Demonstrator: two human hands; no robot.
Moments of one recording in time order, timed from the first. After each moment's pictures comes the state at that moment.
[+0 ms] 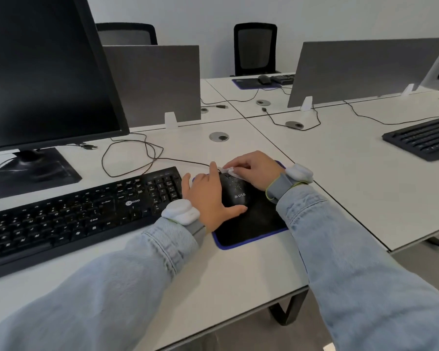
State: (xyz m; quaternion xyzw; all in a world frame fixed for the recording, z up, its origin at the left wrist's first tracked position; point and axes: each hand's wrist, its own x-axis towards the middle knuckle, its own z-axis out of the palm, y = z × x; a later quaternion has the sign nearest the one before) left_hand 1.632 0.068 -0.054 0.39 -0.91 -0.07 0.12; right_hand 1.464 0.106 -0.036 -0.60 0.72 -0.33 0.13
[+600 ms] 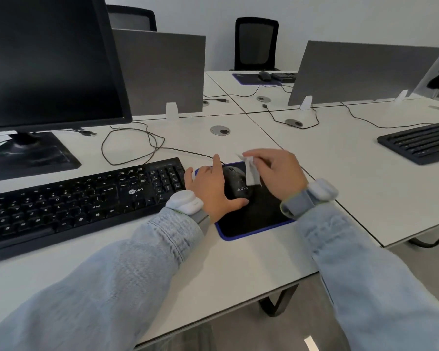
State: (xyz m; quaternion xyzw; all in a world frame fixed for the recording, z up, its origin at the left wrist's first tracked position) left_hand 1.634 0.061 -0.061 0.37 -0.91 -0.12 0.15; right_hand 1.488 0.151 -0.028 -0.53 0.74 -0.41 -0.01
